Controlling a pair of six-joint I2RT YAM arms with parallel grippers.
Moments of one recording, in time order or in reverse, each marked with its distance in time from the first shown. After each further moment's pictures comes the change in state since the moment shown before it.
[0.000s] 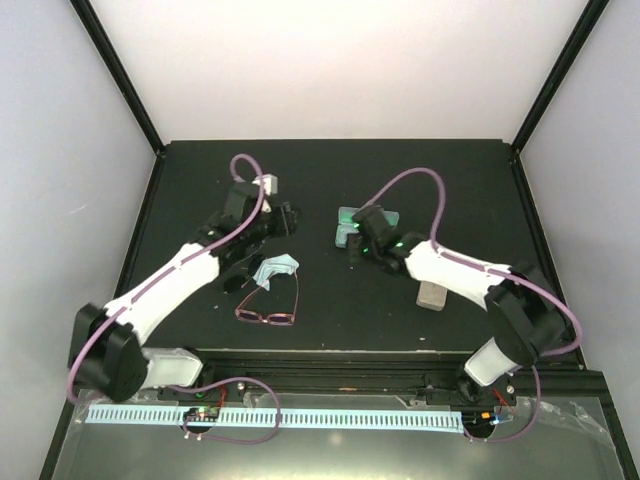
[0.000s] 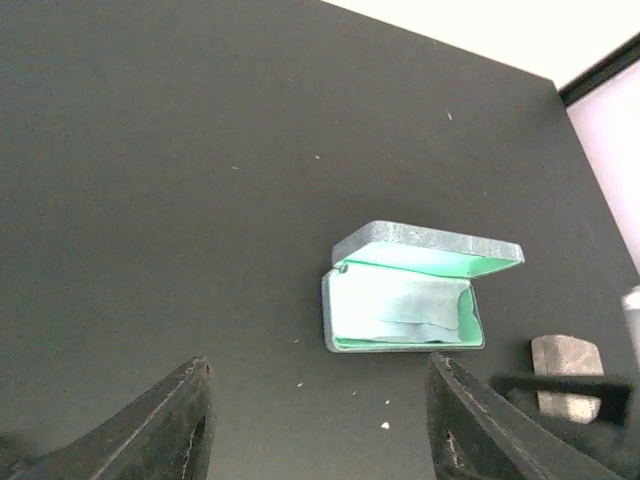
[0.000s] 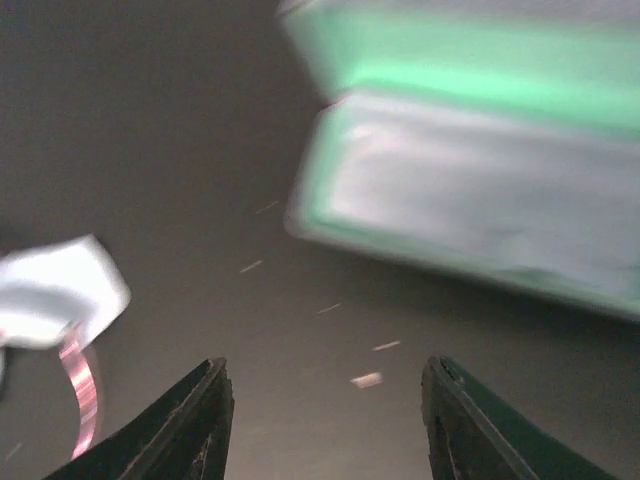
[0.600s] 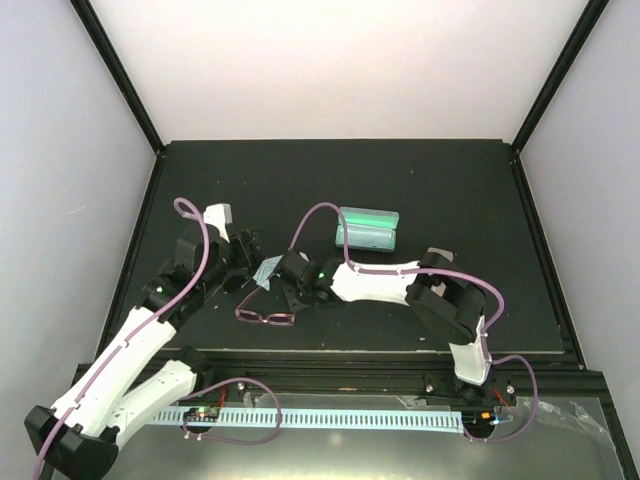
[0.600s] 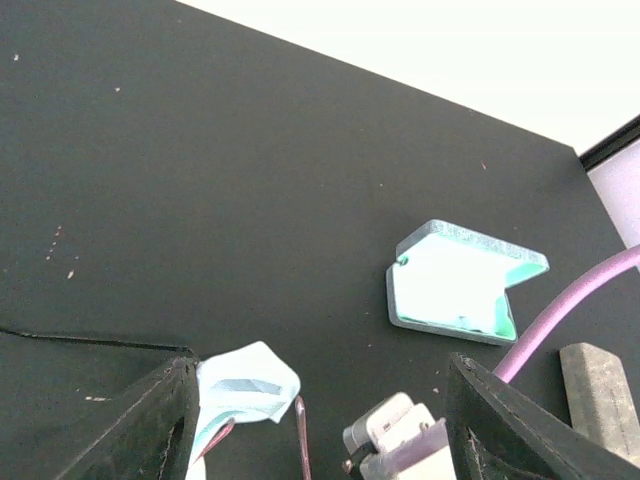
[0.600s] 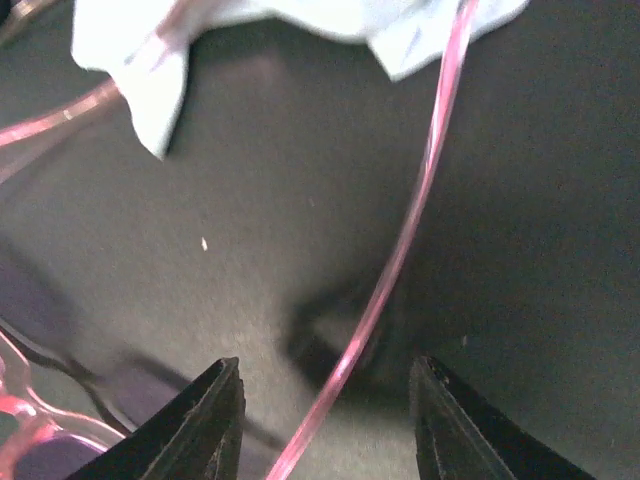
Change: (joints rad) left arm 0.052 -0.557 -0.241 -0.197 -0.147 0.000; right arm 0.420 0.416 0.314 -0.124 -0.100 0.088
